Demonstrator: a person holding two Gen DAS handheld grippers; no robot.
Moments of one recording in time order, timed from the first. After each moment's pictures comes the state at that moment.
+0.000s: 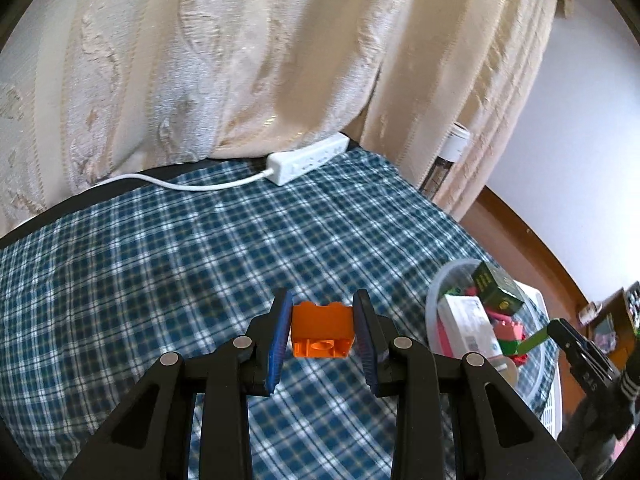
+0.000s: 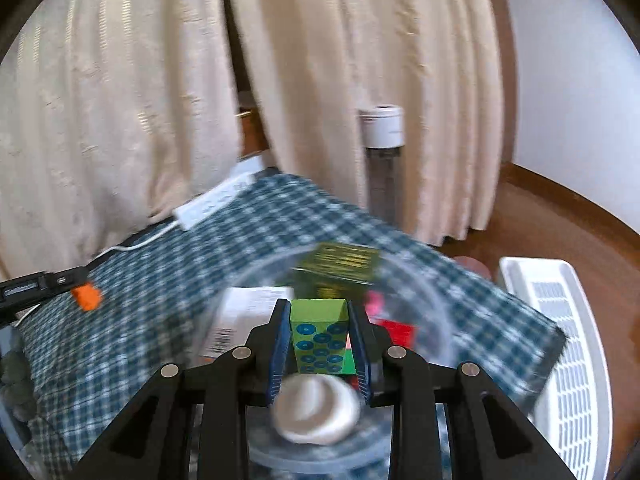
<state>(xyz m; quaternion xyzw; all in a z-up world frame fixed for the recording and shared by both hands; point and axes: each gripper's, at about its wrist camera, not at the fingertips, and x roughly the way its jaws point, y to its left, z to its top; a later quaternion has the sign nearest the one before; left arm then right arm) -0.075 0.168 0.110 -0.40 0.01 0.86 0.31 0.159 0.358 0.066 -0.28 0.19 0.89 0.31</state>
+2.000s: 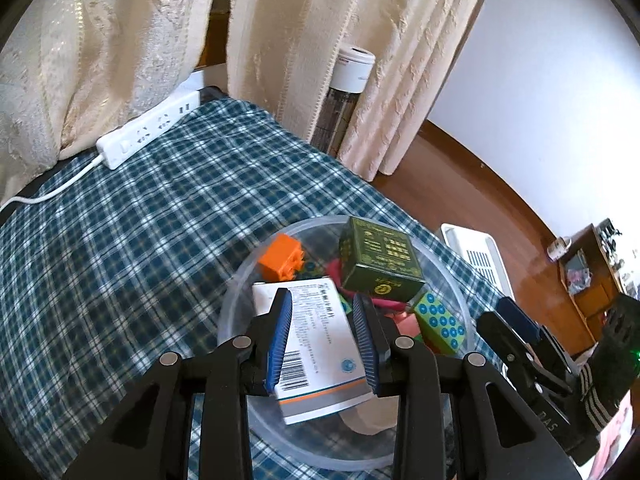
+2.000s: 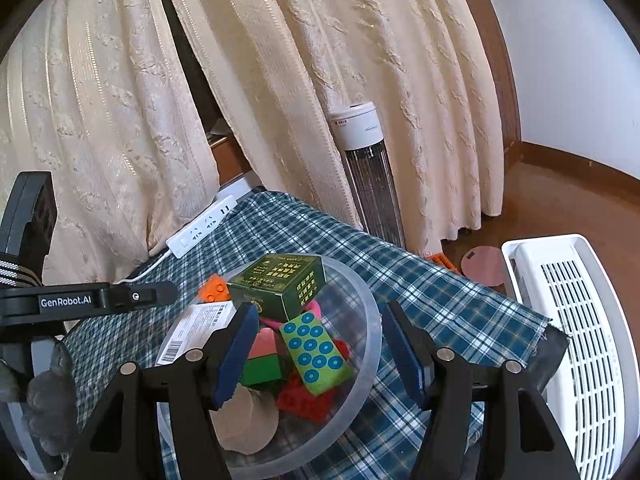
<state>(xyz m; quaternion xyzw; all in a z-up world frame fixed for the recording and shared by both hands) -0.019 0.339 0.094 -0.46 0.07 0.79 0.40 0.202 0.421 0.044 -0.22 0.25 0.91 0.25</state>
